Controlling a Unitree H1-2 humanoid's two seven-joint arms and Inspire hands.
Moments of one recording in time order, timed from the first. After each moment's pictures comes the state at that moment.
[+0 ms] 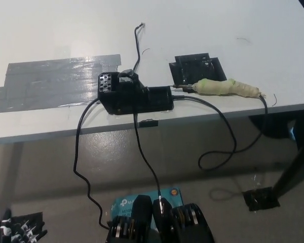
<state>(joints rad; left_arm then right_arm) 0.11 0.25 0.29 0.17 -0.42 0.41 -0.27 -0.01 -0.67 -0.14 0.06 -0.12 0.03 0.18</state>
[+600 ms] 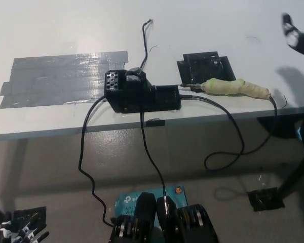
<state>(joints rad) 0.12 0.25 0.30 0.15 -0.45 0.42 -0.29 -0.78 -0.55 0.17 0.01 -0.35 0.20 0.23</state>
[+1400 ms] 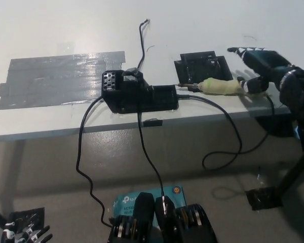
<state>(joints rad) 0.12 0.26 0.28 0.16 -0.45 0.44 -0.29 -0.93 -0.49 0.55 0.44 -0.60 0.30 0.42</state>
